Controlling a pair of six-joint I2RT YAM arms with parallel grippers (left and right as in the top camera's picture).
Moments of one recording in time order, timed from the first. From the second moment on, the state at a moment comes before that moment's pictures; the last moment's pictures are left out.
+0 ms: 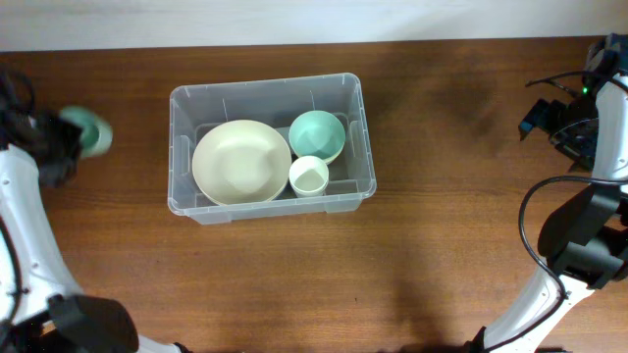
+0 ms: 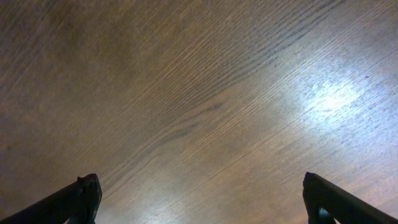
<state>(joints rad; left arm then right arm) 0.42 1.70 1.84 -1.20 0.11 -0.64 -0.41 2.14 2.09 -1.48 0.02 0.34</state>
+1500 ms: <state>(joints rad) -0.42 2.05 2.01 -1.41 0.07 -0.36 -0.41 2.14 2.09 -1.48 0.02 0.34</state>
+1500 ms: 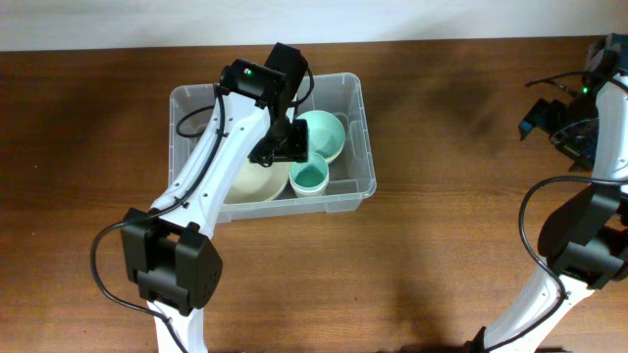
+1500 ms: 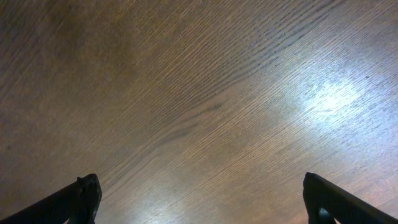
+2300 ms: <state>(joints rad) 0.18 1.77 2.29 -1.60 -0.35 -0.61 -0.41 2.14 2.09 -1.48 0.02 0.34</state>
